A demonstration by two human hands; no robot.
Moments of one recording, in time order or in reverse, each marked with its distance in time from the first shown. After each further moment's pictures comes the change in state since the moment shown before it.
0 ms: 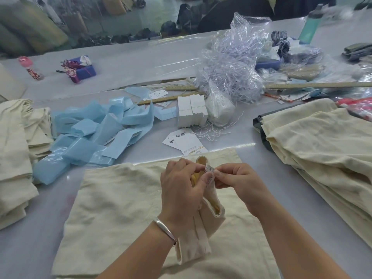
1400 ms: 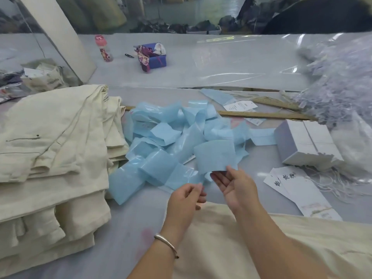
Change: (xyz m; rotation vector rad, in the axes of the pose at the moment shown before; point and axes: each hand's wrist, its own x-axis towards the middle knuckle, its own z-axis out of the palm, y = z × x) left_hand 0.102 -0.291 -0.116 -0.703 0.029 -0.796; right_hand 0.272 0.037 0.281 0.788 0.272 0.280
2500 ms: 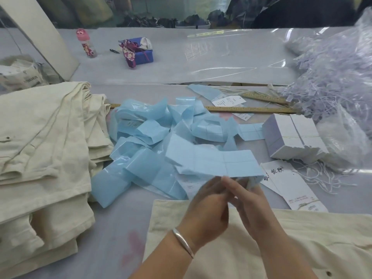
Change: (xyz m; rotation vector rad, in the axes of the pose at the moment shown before) left_hand -0.014 0.014 0.052 0.662 -0.370 0.947; right_hand -0.049 -0.028 -0.041 -0.451 -0.316 -0.217
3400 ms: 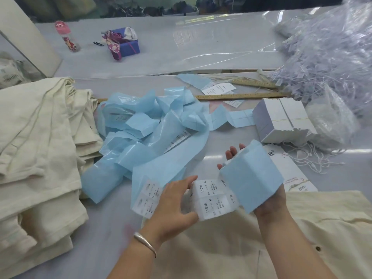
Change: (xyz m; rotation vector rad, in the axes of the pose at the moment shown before) left_hand -0.050 -0.032 -0.021 -0.173 -0.191 -0.548; right_hand 0.011 0.011 -0.058 0.824 0.032 0.141
